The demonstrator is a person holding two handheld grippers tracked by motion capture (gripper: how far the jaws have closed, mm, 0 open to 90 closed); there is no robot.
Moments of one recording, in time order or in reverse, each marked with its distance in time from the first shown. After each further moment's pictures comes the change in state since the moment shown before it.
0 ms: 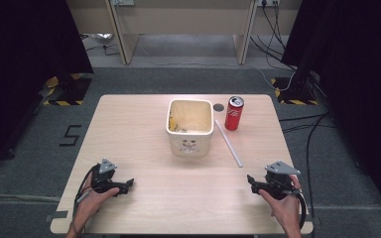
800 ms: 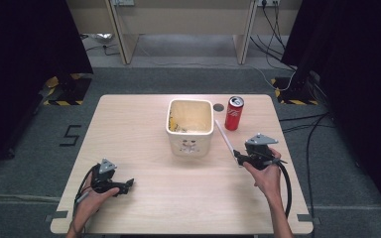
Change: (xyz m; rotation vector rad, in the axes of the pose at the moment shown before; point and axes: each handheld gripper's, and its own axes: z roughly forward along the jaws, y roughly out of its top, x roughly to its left) left arm 0.000 0.000 0.000 0.000 0.000 0.000; right arm 0.007 0.076 0.051 -0.002 0.055 -0.073
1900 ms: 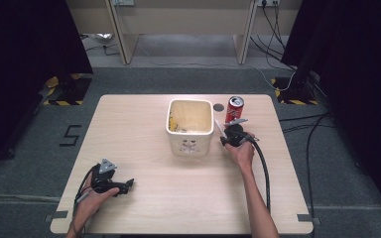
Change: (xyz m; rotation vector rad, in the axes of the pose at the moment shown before) left arm 0.000 0.000 0.000 0.000 0.000 0.000; right arm -0.009 0.032 0.117 0.163 -0.017 0.036
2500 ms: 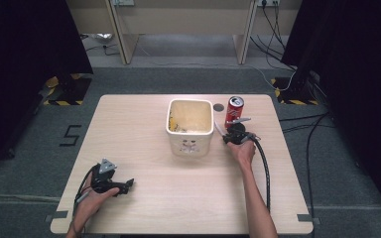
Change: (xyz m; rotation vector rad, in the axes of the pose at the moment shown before) left arm 0.000 0.000 0.000 0.000 0.000 0.000; right arm -0.012 -0.003 0.008 0.002 0.026 0.068
